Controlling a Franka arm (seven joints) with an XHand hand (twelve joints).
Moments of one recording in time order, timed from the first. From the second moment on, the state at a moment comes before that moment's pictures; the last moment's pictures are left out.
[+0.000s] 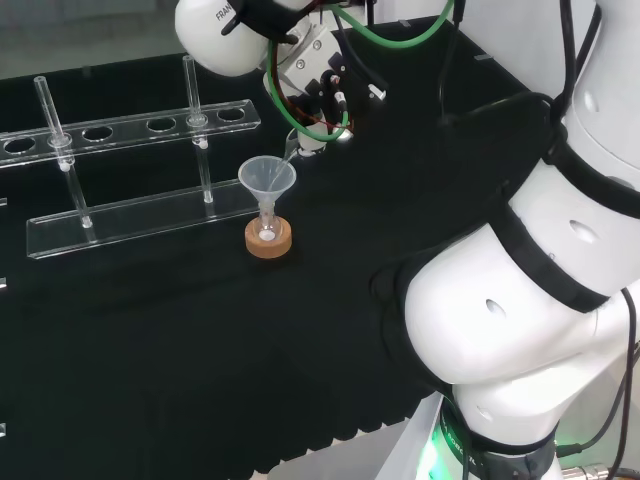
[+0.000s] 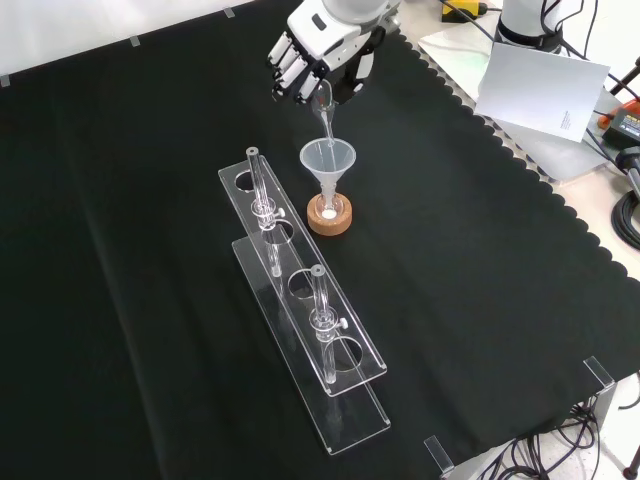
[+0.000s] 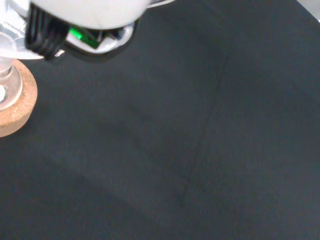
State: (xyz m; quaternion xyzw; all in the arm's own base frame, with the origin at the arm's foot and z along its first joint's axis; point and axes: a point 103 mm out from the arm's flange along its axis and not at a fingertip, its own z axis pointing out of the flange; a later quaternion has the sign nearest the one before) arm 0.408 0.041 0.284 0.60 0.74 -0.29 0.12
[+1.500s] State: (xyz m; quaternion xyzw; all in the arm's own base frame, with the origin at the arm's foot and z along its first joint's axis) arm 0.408 0.062 0.286 0.57 0.74 -0.33 0.17
